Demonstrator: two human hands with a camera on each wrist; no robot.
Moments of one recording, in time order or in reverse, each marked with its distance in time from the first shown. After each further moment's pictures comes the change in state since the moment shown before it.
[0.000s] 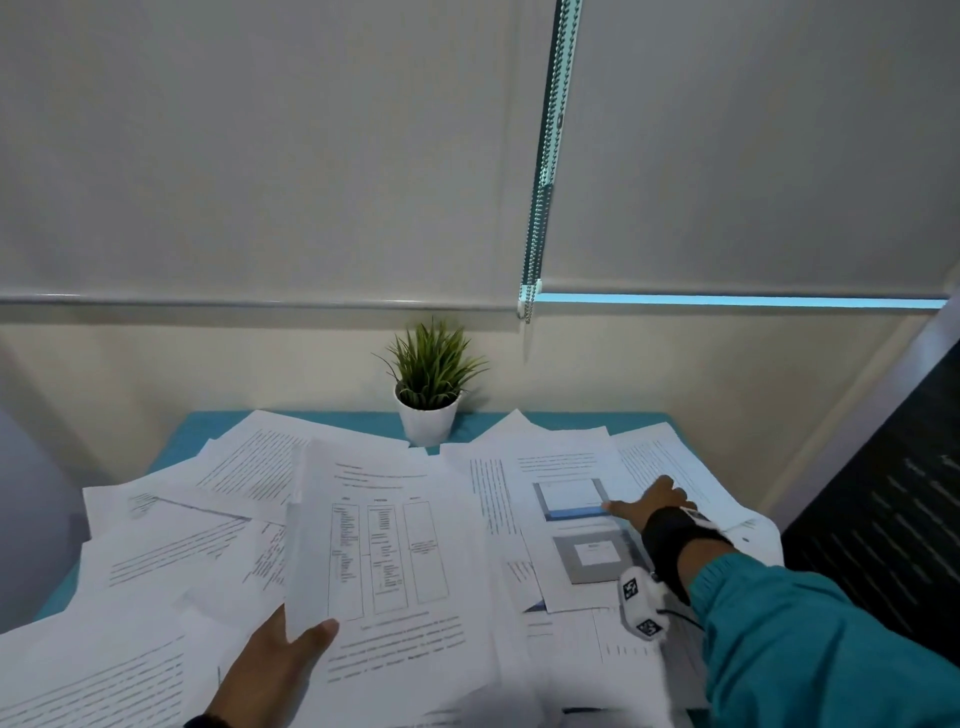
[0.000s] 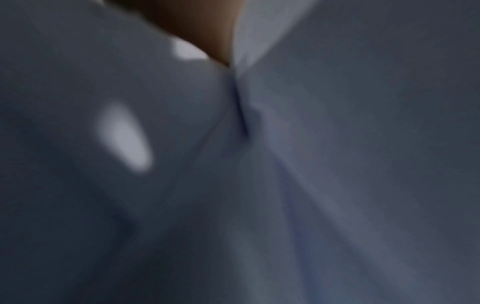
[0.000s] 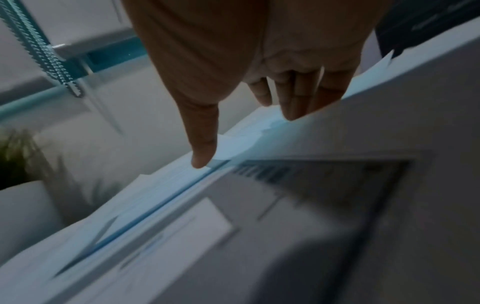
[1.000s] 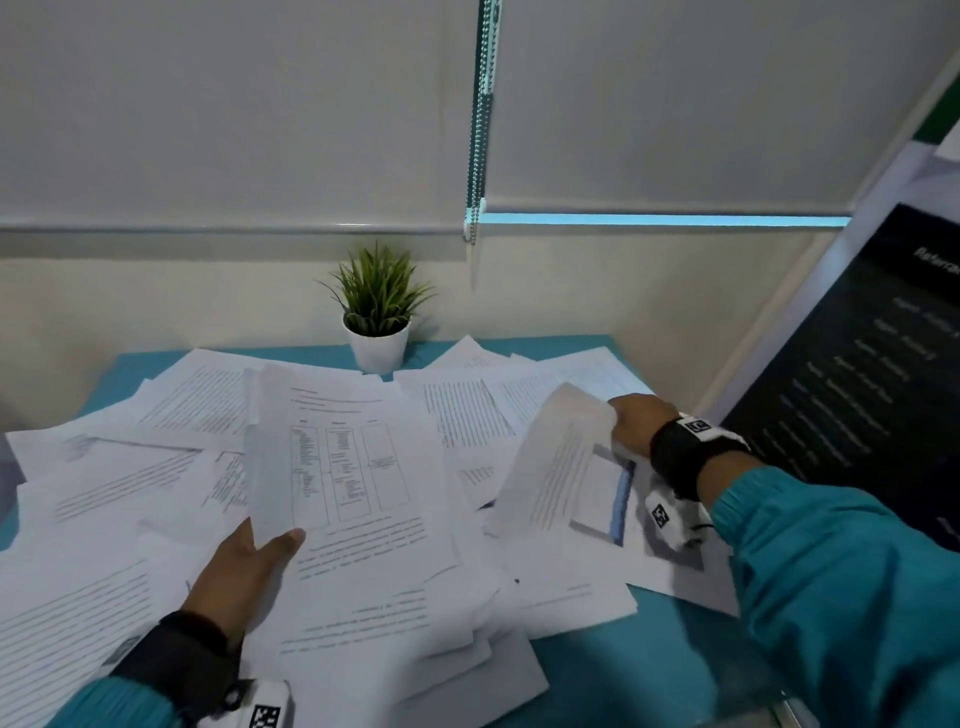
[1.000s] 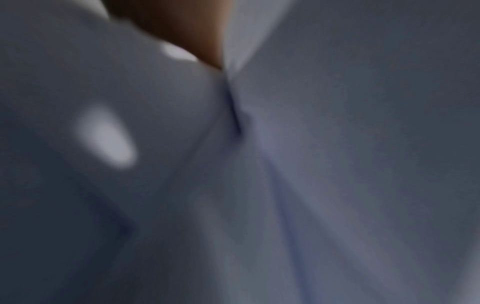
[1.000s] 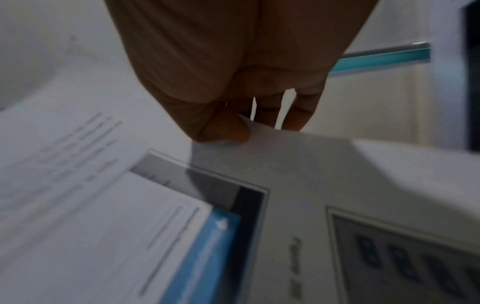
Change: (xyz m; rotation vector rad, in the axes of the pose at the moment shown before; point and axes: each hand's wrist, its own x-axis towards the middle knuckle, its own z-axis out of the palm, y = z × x) left_hand -0.009 0.001 0.002 -0.158 -0.029 -0.086; right_hand -0.074 0.043 -0.060 -0.480 0.051 -0.421
